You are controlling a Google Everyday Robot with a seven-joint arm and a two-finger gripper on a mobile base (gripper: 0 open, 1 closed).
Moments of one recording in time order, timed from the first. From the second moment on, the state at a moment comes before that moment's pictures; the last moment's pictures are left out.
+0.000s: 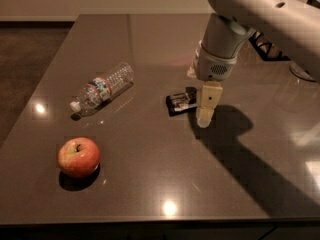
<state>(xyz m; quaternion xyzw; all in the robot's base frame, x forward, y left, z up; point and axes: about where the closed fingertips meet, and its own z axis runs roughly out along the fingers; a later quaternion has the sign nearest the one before) 0.547 -0.117 0.853 -0.70 0.71 0.06 0.09</state>
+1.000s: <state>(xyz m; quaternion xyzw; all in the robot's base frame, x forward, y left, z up) 0.559 -0.121 0.835 -0.70 0.71 0.06 0.06</state>
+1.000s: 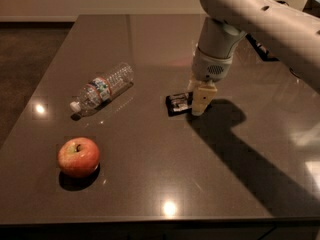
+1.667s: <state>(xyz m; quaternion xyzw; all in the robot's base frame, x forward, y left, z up) 0.536 -0.106 0.863 -0.70 0.71 0.06 0.09</state>
